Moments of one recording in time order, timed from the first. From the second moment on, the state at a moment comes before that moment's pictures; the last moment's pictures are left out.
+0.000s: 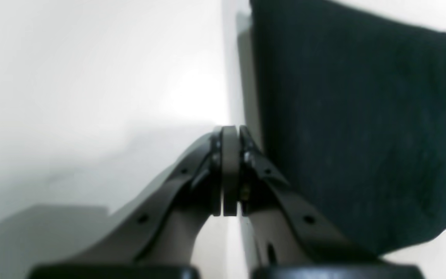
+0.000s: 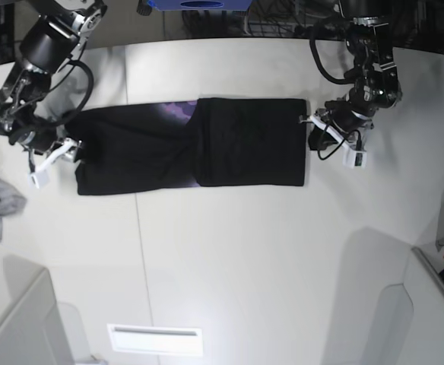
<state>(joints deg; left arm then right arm) 13.3 -9.5 -13.4 86.1 -28.7 -19.3 41.9 5.1 9.1 39.4 73.0 32.4 38.0 -72.2</state>
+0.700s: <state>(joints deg) 10.4 -6.7 -4.5 84.8 -27.9 -18.1 41.2 1.1 9.2 34.8 83.0 30.7 32.8 -67.7</state>
